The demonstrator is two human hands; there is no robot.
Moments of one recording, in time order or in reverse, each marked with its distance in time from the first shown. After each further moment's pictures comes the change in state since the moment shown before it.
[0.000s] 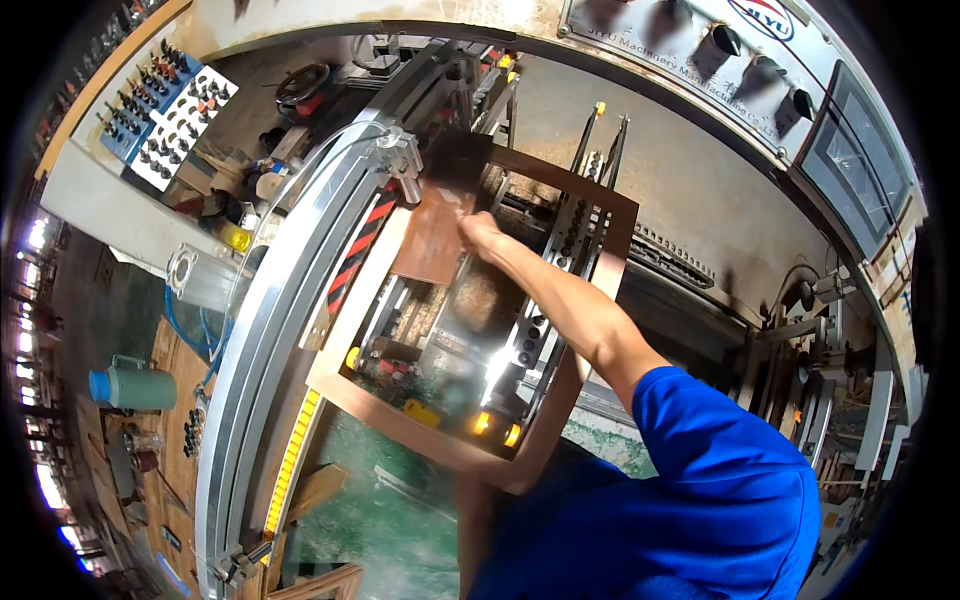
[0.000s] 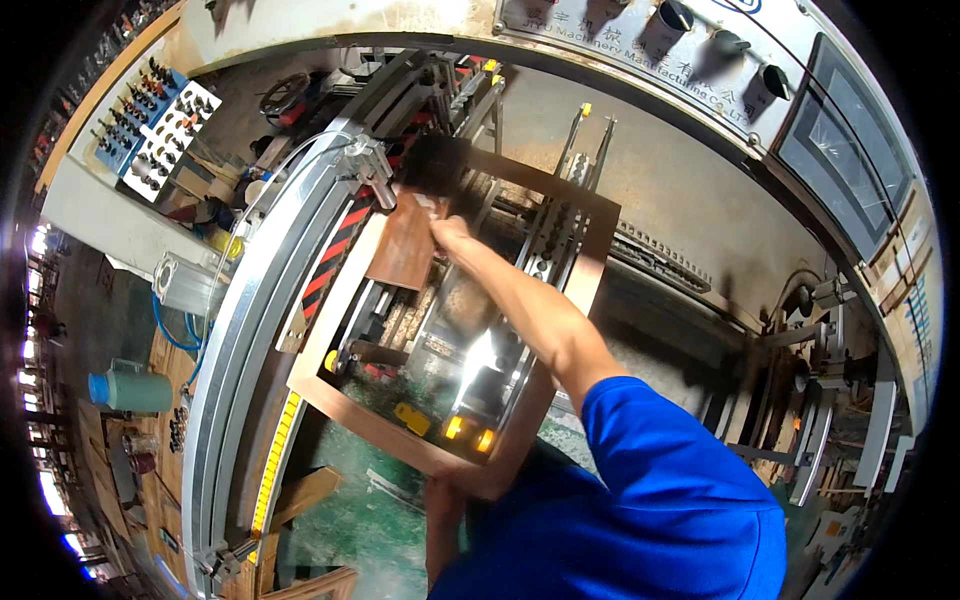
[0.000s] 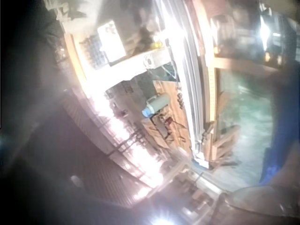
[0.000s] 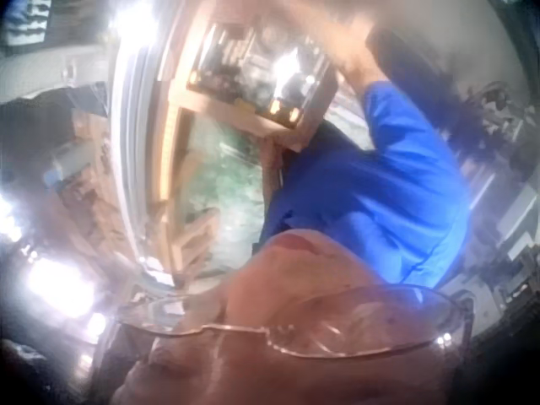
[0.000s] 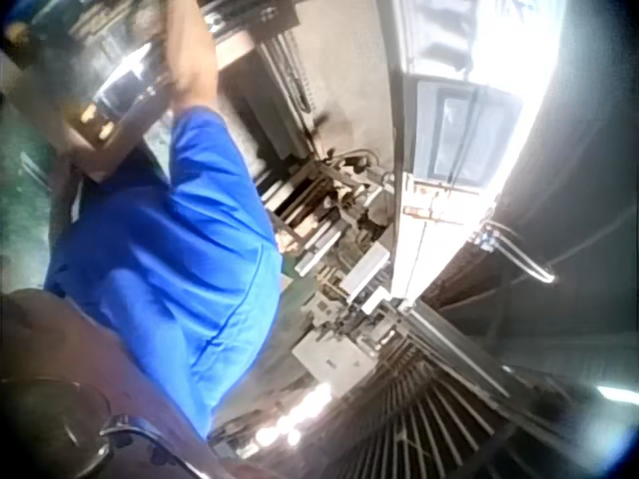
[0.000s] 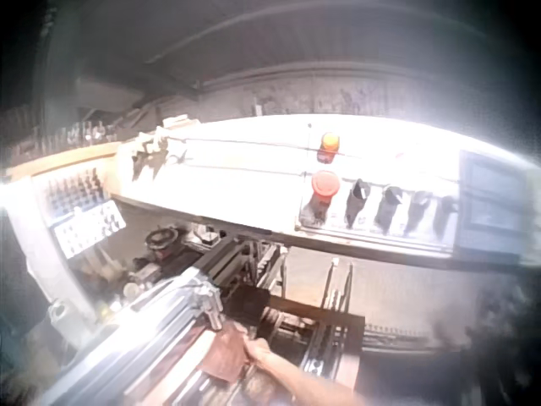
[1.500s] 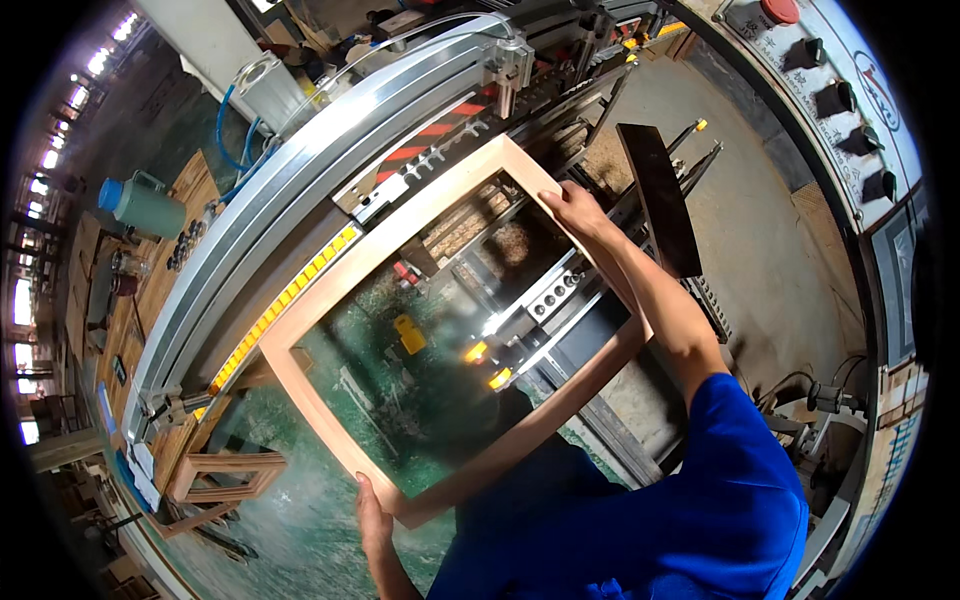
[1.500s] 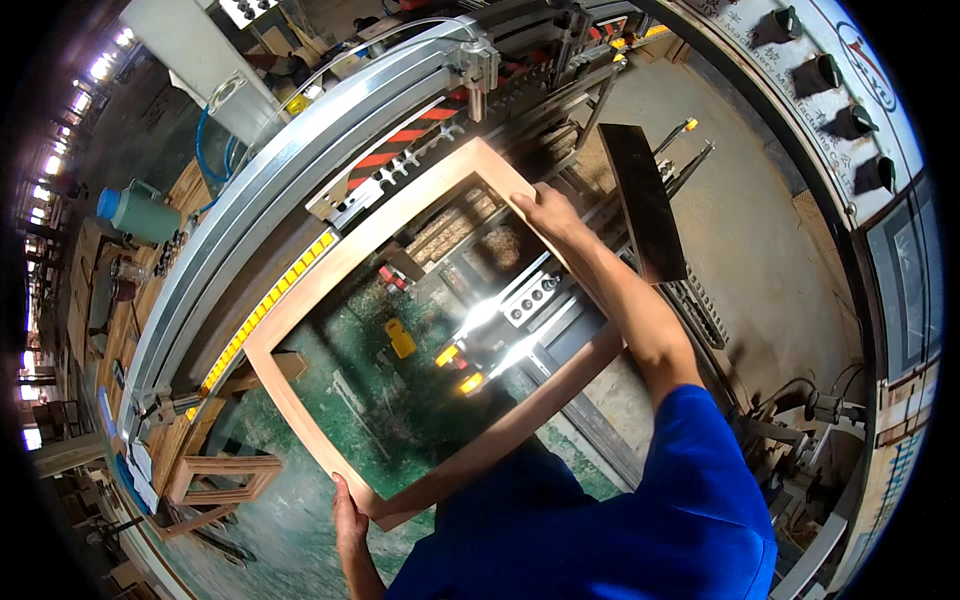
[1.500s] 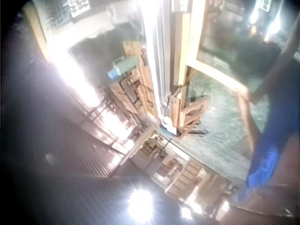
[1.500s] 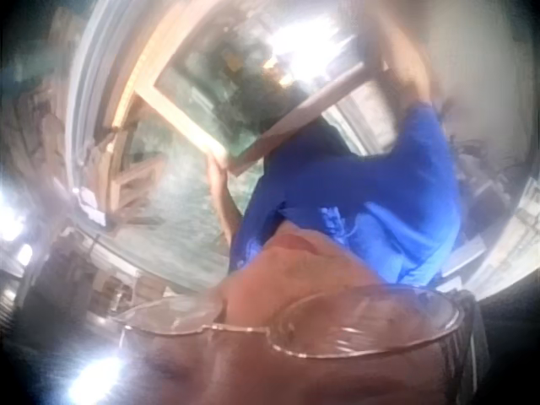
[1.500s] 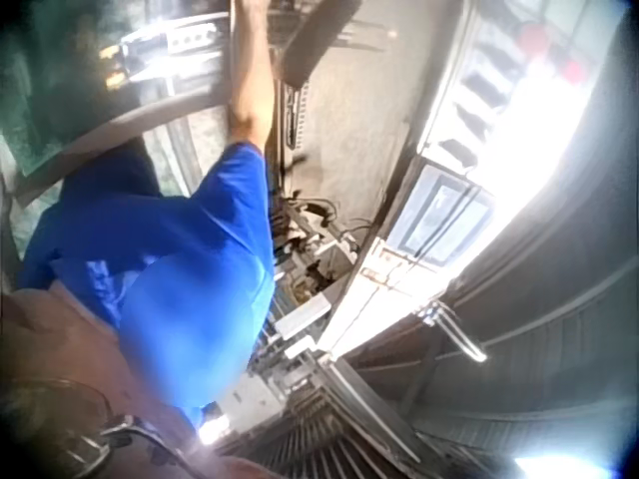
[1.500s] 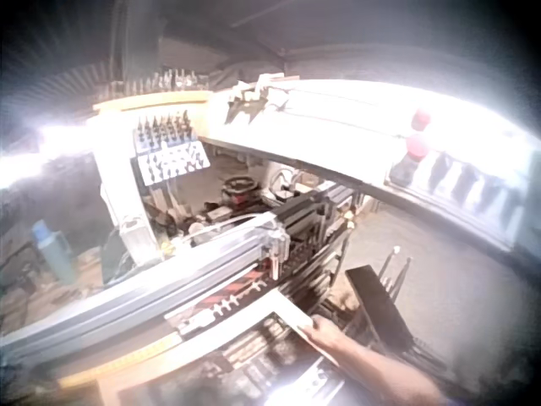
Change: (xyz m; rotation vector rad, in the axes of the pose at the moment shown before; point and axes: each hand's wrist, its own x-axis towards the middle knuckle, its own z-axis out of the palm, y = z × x) left_hand -0.182 -0.060 -0.073 -0.442 0.701 -0.110; right_hand -0.054 0.020 -0.105 -0.993 -0.247 -0.502
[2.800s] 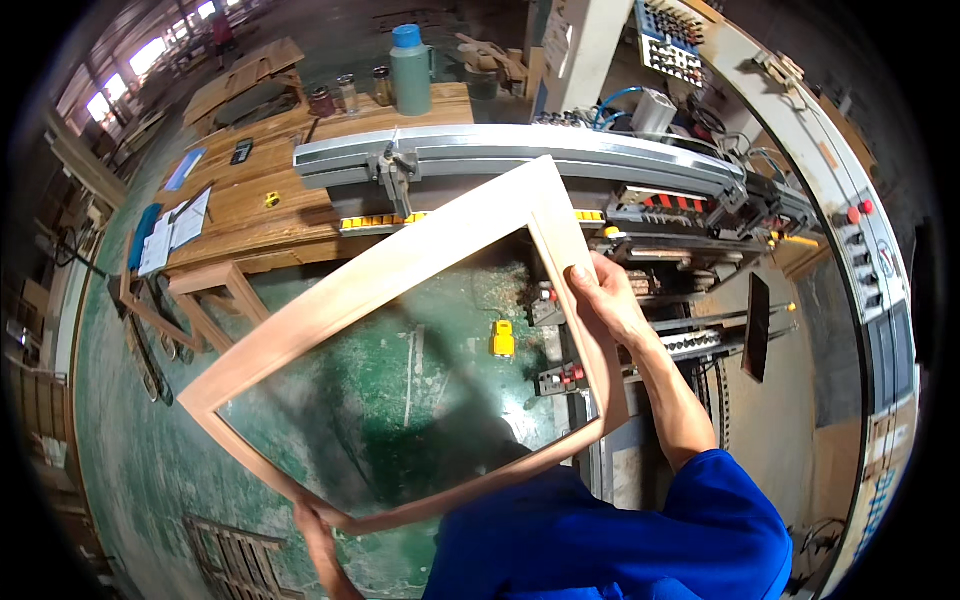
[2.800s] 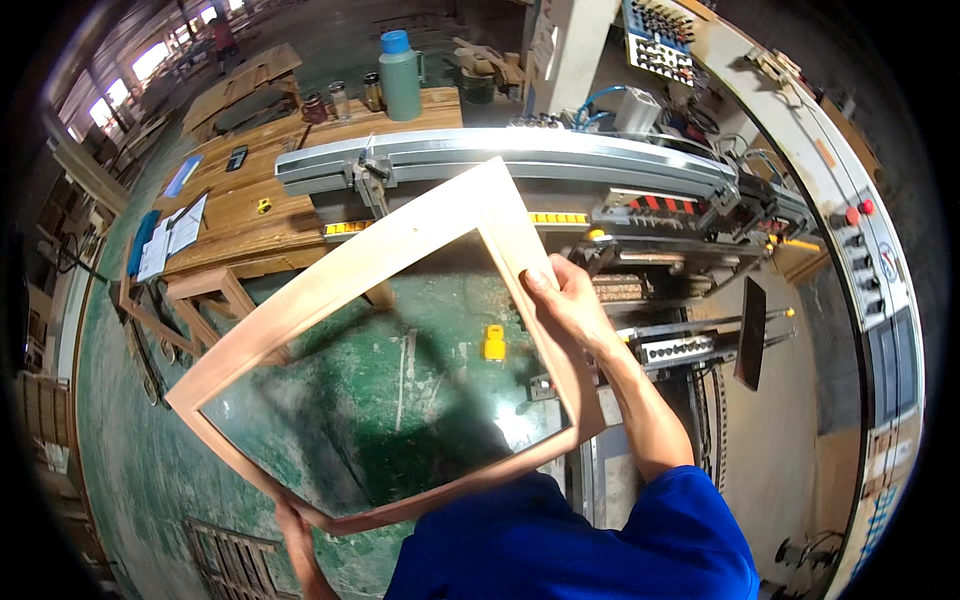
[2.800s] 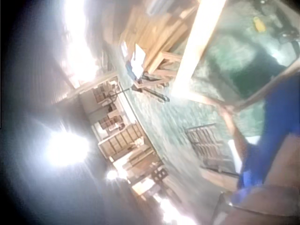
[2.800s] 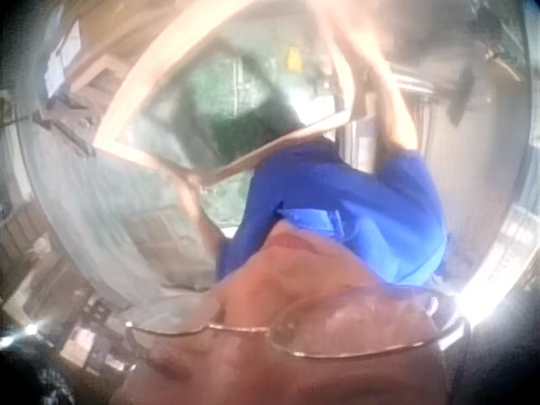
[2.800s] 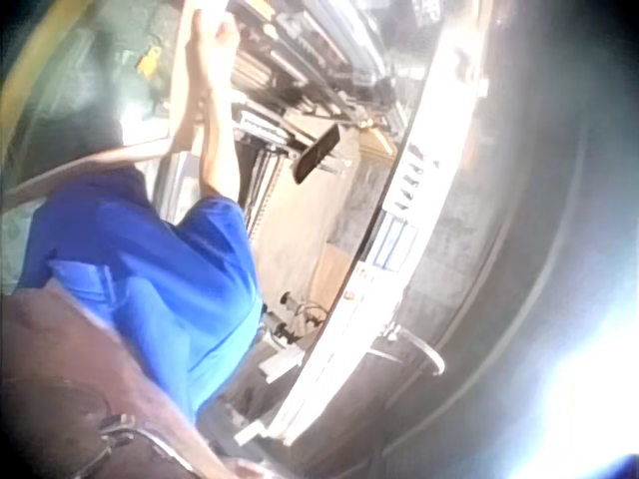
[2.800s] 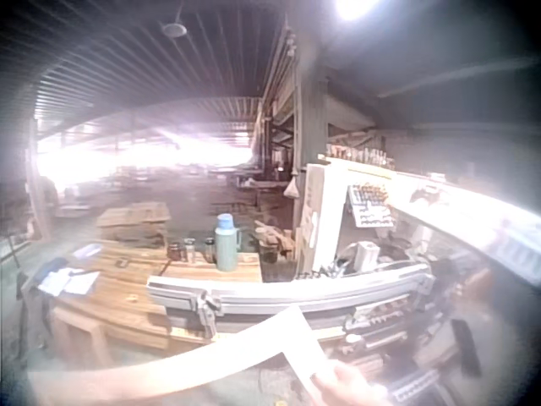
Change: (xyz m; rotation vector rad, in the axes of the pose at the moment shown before) left_hand -0.106 -0.307 -0.468 -0.527 0.505 0.397; right_hand -0.400 -0.409 0.186 0.494 -0.498 -0.596
